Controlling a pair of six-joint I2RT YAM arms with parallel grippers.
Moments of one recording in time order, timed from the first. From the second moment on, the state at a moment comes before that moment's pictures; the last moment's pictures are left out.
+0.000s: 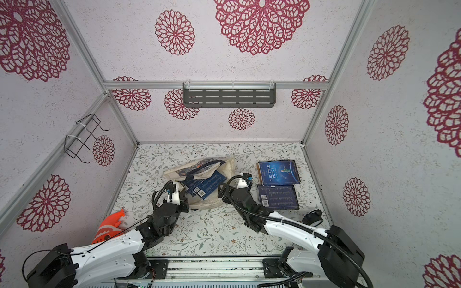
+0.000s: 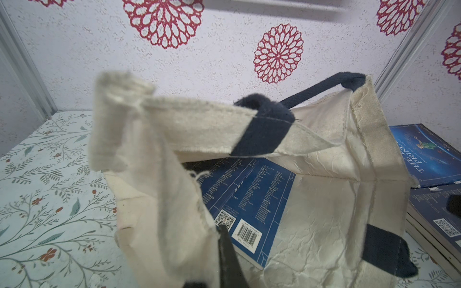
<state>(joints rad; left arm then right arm) -0.84 1.02 0.33 0.43 -0.69 -0.25 0.92 1.24 0.67 0.19 0.36 1.00</state>
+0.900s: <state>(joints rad) -0.84 1.02 0.33 0.43 -0.69 -0.25 1.01 1.66 0.84 0.32 0.31 0.96</state>
